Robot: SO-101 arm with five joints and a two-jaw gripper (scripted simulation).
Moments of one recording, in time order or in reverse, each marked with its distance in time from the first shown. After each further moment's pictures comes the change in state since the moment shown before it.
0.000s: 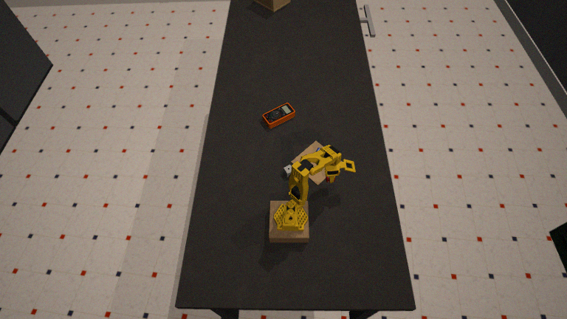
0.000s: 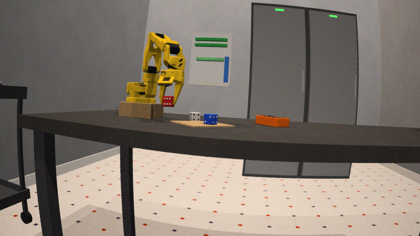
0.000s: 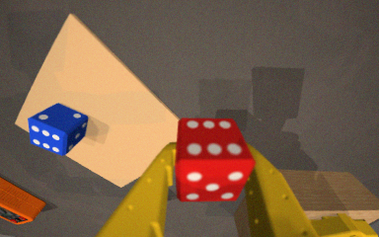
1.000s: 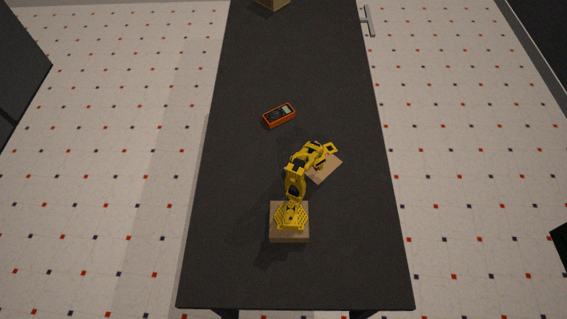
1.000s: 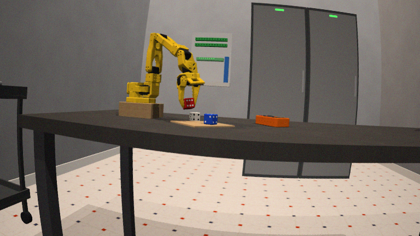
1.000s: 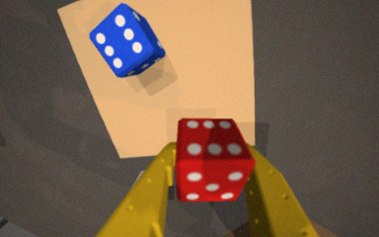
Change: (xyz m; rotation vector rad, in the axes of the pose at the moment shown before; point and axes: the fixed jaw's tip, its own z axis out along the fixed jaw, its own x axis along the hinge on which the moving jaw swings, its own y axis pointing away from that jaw) arm 0.048 0.051 0.002 -0.141 -0.109 -0.494
